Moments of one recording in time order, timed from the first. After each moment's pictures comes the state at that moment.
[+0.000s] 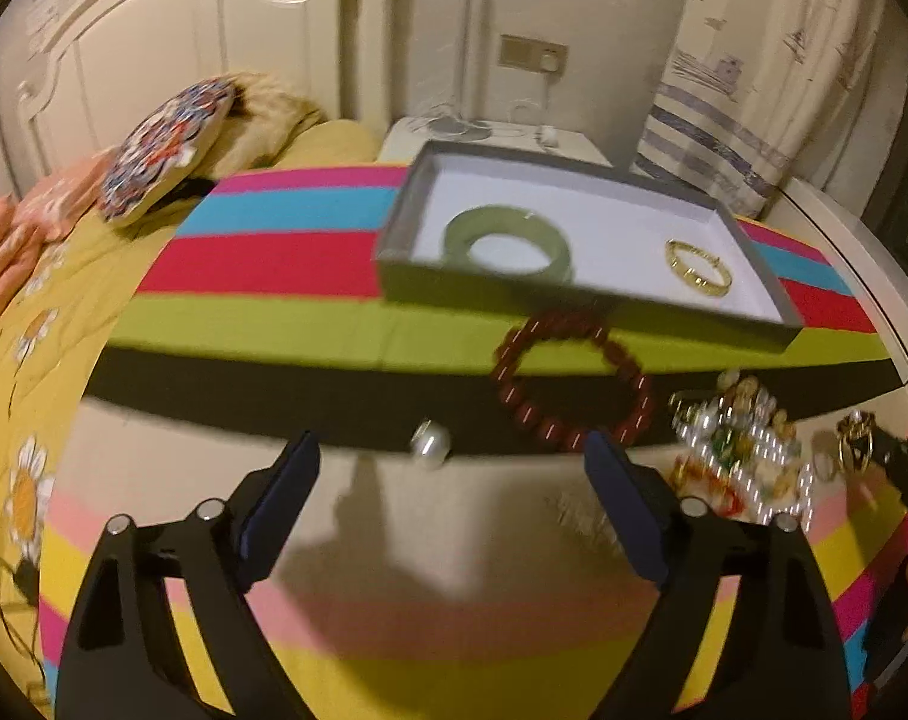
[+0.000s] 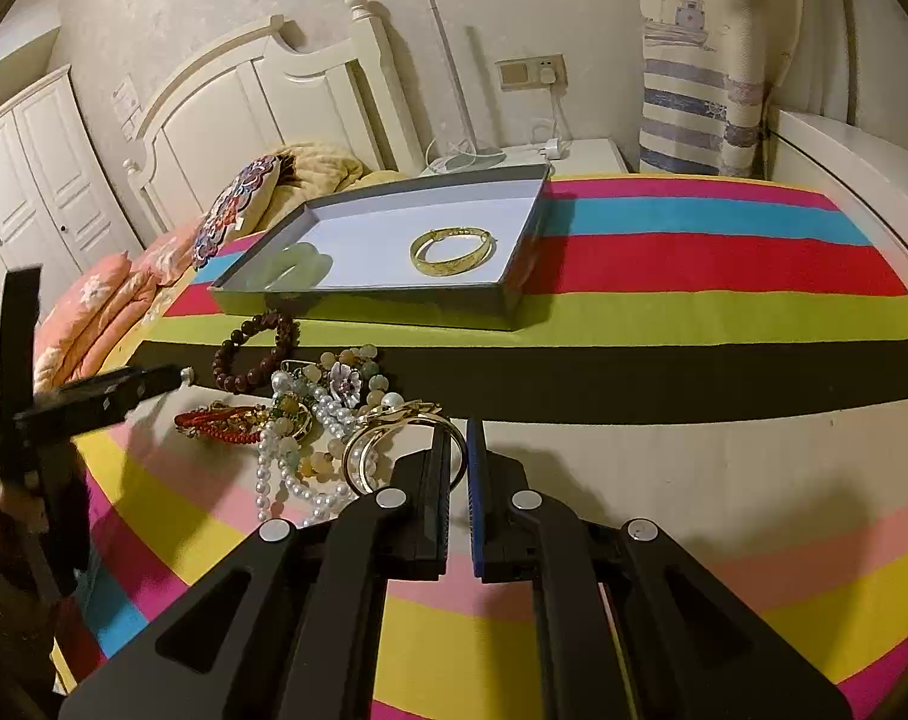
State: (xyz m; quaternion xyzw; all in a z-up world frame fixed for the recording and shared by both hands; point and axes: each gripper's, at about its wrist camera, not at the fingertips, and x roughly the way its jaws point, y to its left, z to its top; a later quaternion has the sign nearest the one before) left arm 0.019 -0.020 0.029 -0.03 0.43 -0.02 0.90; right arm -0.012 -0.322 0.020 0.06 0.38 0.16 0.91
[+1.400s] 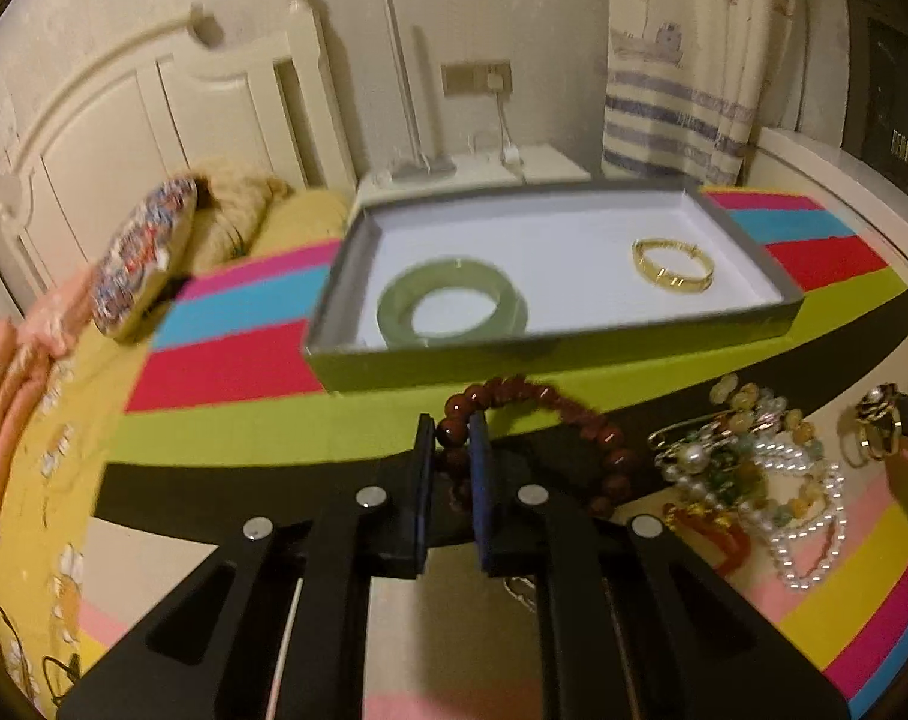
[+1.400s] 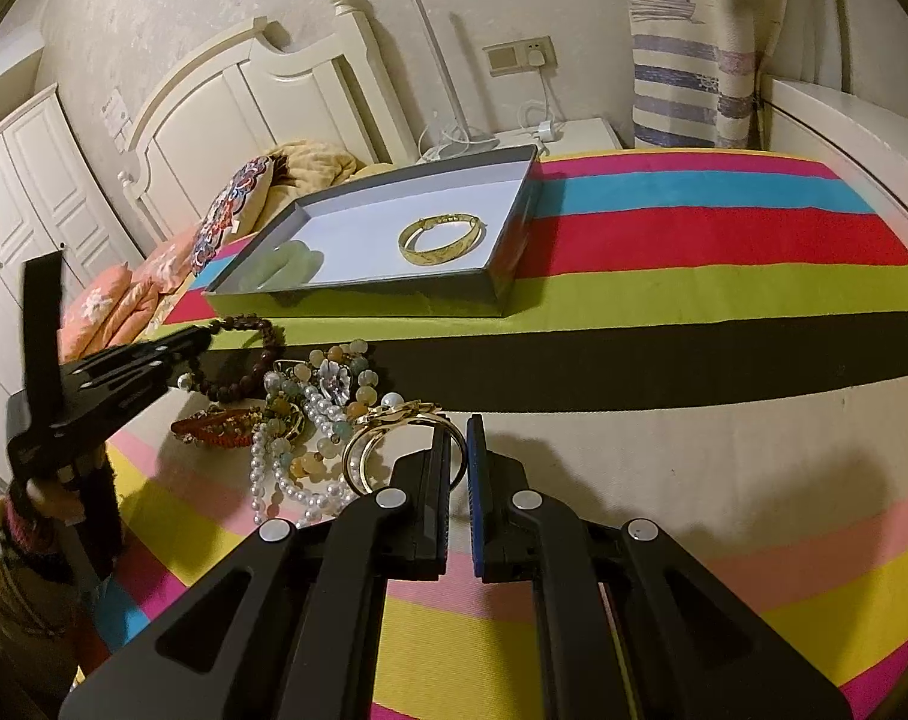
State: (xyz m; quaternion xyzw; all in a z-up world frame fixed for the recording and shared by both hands) left arm 0.028 -0.071 0.032 0.08 0.38 -0.03 0.92; right arm -0.005 -0.328 0.015 0.08 0.39 0.16 0.90
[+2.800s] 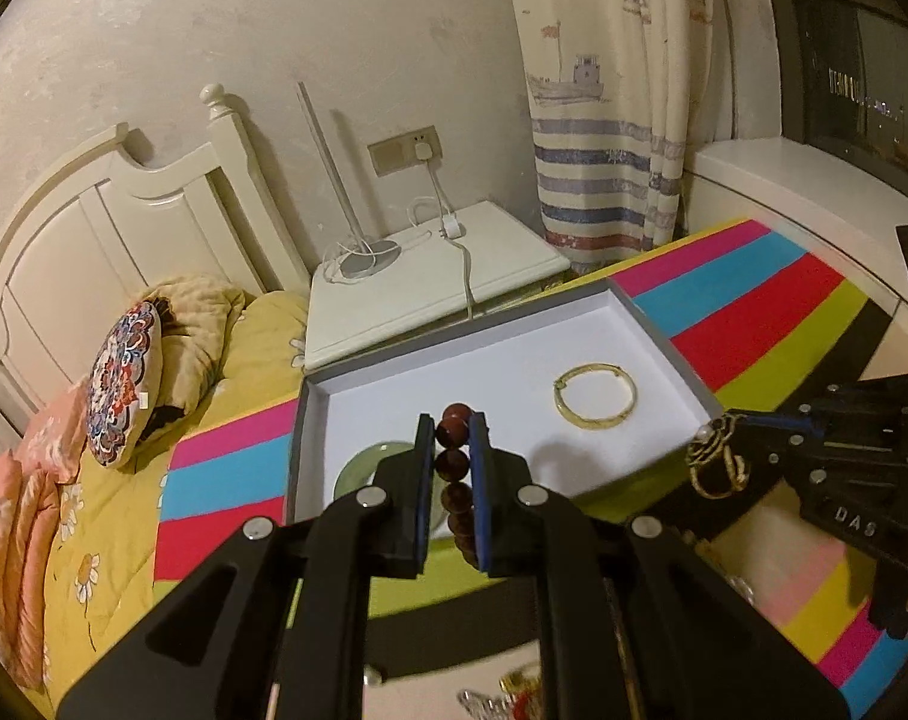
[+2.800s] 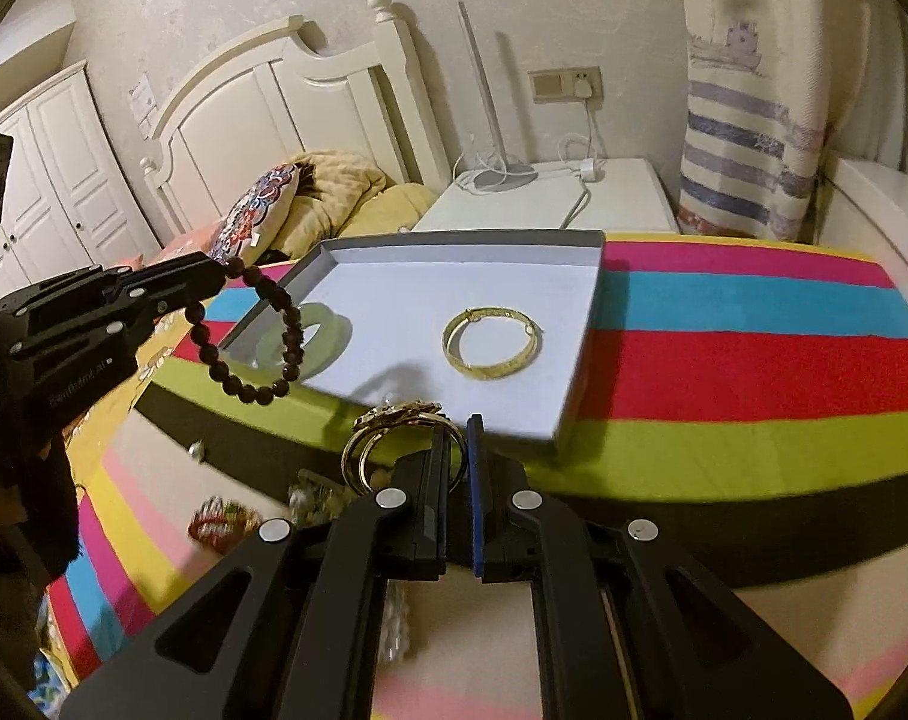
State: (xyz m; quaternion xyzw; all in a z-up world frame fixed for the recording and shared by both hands) left arm 0.078 -0.138 0.108 0.16 0.34 -0.09 0.92; right arm 0.068 -0.292 0.046 0.05 0.38 0.19 0.90
